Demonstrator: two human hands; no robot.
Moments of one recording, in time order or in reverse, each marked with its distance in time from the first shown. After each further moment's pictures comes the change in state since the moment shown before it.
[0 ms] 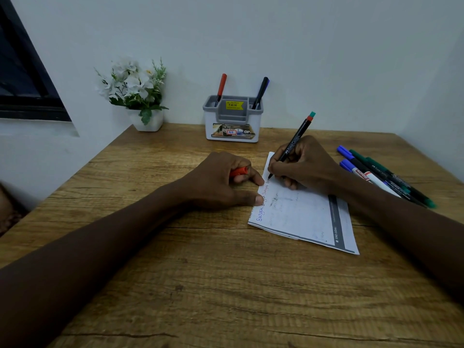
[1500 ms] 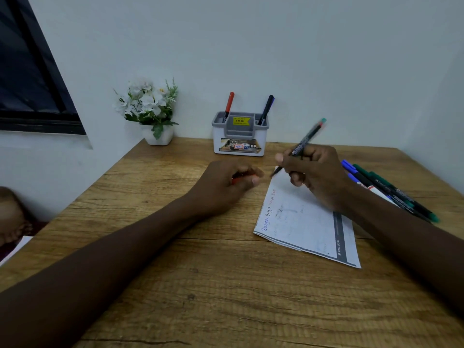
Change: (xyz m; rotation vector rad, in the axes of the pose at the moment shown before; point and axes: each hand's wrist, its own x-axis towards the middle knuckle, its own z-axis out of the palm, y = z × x) left_hand 0.003 -0.014 0.000 0.110 0.249 0.021; right_hand 0.000 -0.008 0.005 0.536 0.201 0.009
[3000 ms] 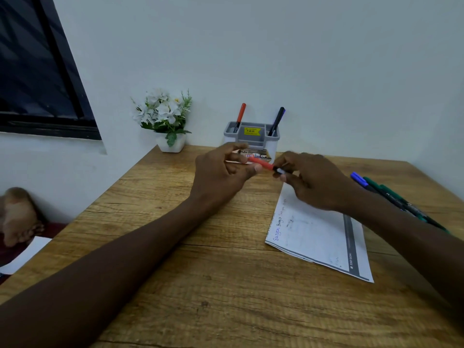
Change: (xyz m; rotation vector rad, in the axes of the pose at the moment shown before) left_hand 0.007 -0.011 -0.011 -0.175 0.494 -0.080; right_hand 0.021 -0.004 0.001 -1.106 -0.262 -0.432
